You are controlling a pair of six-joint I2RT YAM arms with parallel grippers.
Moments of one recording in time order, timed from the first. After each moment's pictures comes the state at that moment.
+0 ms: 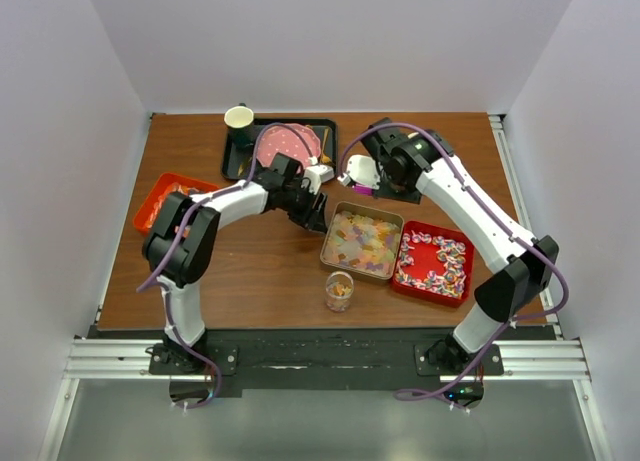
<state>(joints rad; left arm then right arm) -0.49 1.93 1.26 -0.29 0.56 0.00 0.61 1.66 1.77 -1.37 0.40 -0.78</state>
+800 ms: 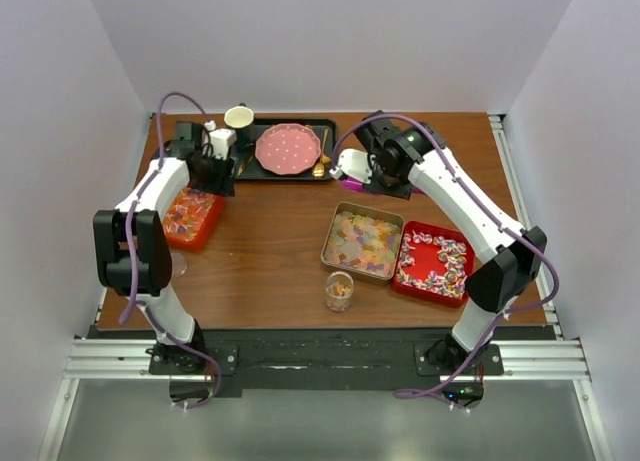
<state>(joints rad) 0.00 1.76 1.36 -0.63 0.22 0.22 0.60 1.73 1.85 -1.37 0.32 -0.77</state>
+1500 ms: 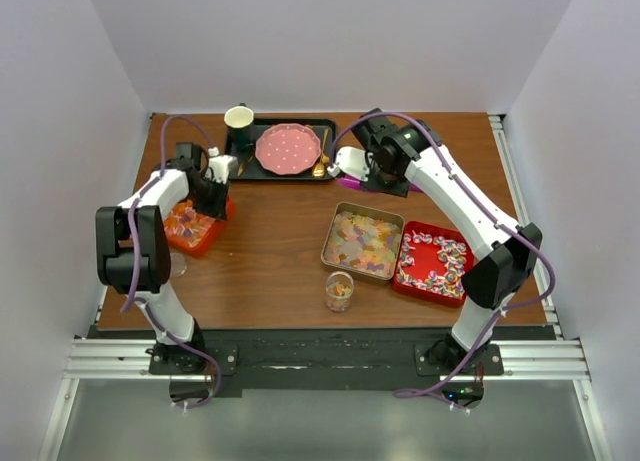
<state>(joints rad) 0.04 1.78 1.22 -0.65 0.30 0.30 0.60 1.76 1.88 -1.37 0.31 -0.77</state>
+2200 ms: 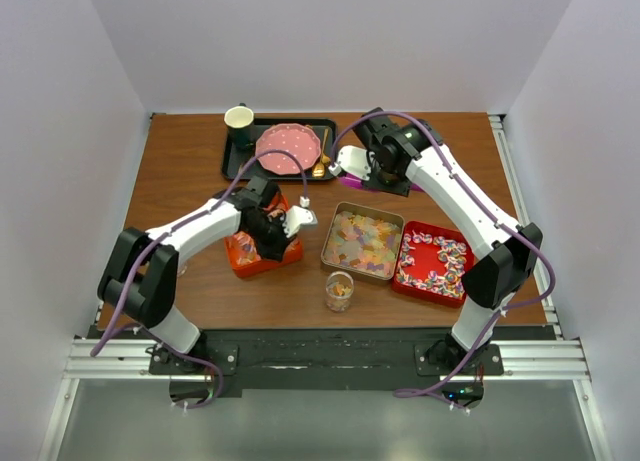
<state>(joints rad) -0.47 1.59 1.02 -0.70 0.47 0.63 0.59 1.76 1.89 -1.37 0.32 -0.77</state>
